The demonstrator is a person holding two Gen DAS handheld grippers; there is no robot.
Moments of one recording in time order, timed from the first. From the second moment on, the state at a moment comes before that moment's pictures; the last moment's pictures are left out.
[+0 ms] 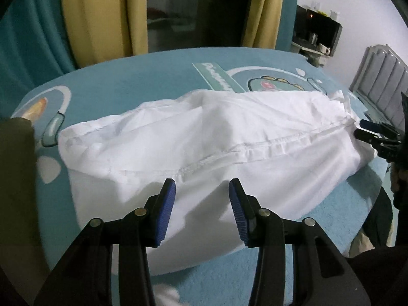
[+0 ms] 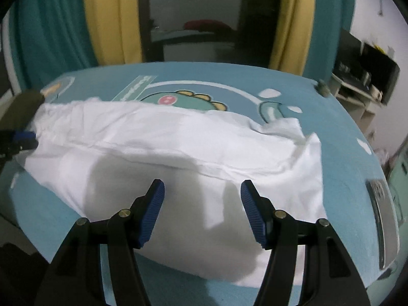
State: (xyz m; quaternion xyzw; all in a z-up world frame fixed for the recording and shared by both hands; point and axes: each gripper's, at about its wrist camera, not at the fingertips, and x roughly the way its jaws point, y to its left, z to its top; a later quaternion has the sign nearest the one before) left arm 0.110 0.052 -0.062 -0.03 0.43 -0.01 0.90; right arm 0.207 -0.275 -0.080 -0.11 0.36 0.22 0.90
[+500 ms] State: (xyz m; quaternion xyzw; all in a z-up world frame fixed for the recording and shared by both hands) left arm 0.141 0.050 -0.063 -0.01 0.43 -0.01 0.90; right arm 0.223 -0.250 -0.072 -0.11 0.33 0.27 0.90
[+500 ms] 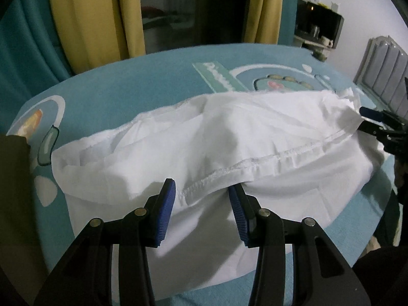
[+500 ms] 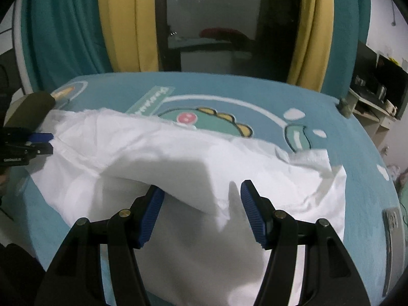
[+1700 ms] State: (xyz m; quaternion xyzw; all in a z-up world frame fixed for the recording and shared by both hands) left arm 0.260 0.144 -0.040 -0.01 0.41 0.08 0.91; right arm 0.367 -0.243 -0.057 -0.08 0.36 0.14 0.92
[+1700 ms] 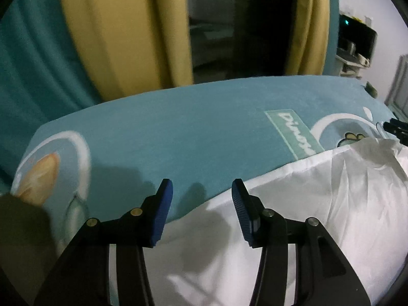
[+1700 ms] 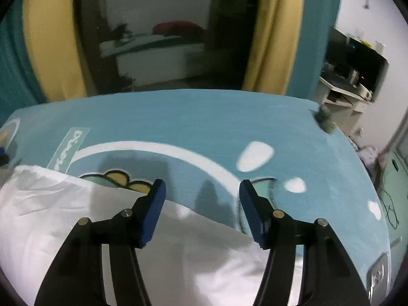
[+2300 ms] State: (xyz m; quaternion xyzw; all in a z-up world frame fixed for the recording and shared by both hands) left arm 0.202 0.214 -0.076 -0.05 0.44 0.20 0.87; right arm 0.309 -0.304 -0.093 -0.04 0.43 0.14 0.89
